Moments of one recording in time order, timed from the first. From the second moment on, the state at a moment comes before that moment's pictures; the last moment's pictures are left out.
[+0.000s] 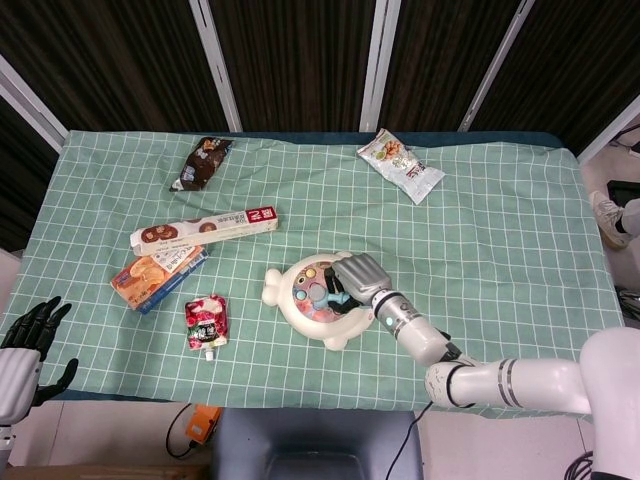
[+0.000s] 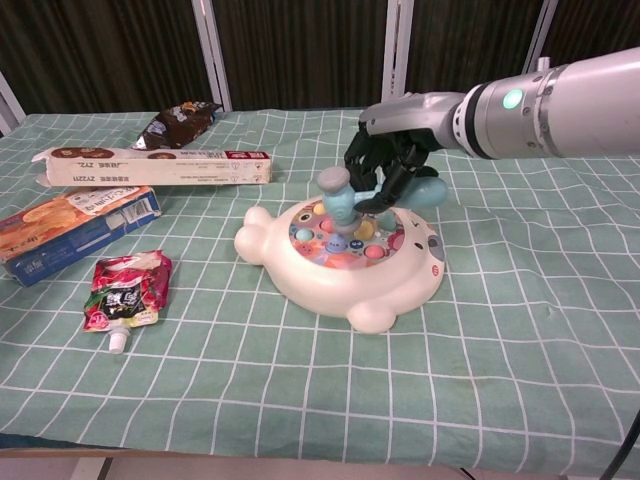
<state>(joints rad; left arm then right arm) -0.07 -1.08 0.01 -1.59 1.61 1.54 -0.05 1.14 -1.38 0.11 -1.67 -0.57 0.78 -0.38</state>
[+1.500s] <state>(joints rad) -0.07 -1.09 0.01 -1.59 1.62 1.54 -0.05 1.08 -1.36 0.12 -1.62 -0.63 0.75 -0.28</state>
